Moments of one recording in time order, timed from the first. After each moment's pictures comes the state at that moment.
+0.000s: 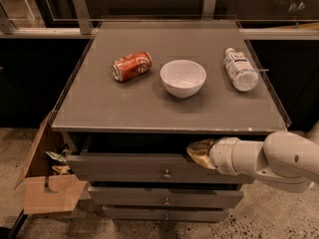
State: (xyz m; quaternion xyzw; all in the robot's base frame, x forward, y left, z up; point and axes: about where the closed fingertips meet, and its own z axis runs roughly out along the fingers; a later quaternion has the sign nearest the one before) arm 0.502 -0.100 0.667 -0.46 0.76 0.18 0.43
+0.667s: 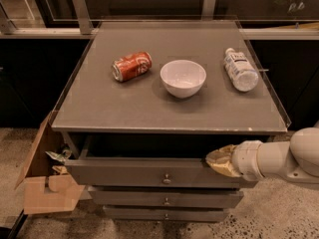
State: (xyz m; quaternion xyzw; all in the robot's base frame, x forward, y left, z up) arm 0.467 -0.156 0.669 -0.50 0.77 0.18 0.37
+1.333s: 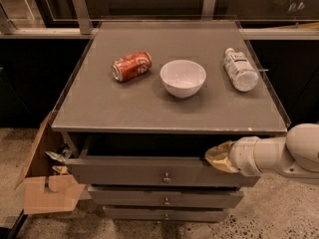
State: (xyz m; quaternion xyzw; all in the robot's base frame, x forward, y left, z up) arm 0.480 -0.152 0.673 -0.50 0.77 0.16 0.37
